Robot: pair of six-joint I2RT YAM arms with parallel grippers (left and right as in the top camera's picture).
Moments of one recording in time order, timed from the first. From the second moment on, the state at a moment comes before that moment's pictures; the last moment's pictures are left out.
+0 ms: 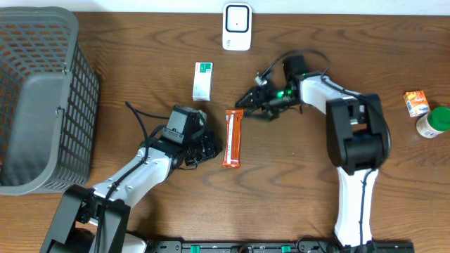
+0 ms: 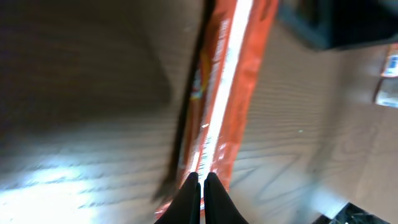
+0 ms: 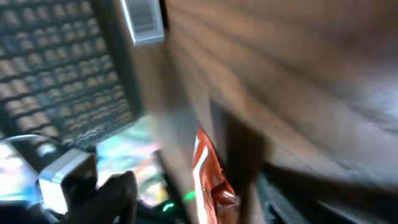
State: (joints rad) left arm -0.39 1.53 0.68 -0.16 0.51 -0.77; right arm 0.21 2.36 1.49 -0.56 -1.16 0.37
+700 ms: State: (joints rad) left arm -0.39 1.61 0.67 -0.08 0.52 -0.78; right arm 0.26 2.38 1.49 -0.56 -1.20 0.35
